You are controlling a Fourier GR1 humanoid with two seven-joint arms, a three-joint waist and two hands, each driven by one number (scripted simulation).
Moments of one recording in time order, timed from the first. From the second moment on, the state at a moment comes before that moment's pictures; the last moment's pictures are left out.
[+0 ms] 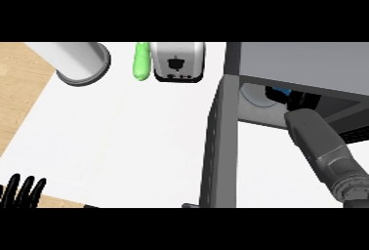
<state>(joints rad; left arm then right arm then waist) 0.56 0.09 0.16 -1.94 0.38 -0.53 -0.36 -0.95 -0.27 -0.07 -0.05 0.10 -1.06 -0.60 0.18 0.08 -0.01</state>
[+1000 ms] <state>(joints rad) 0.51 0.09 0.16 -1.91 0.36 -0.52 -0.37 -1.04 -0.14 0.04 -0.02 0.22 -0.84 -0.55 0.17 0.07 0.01</state>
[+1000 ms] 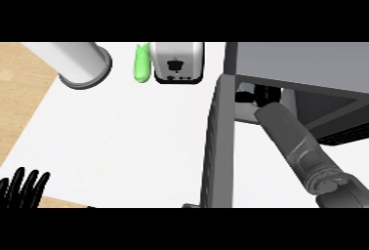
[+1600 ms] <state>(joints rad) 0.53 0.09 0.17 -1.92 0.37 -0.53 -0.37 -0.96 -0.11 -0.10 -0.13 0.08 -0.61 -0.72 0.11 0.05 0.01</state>
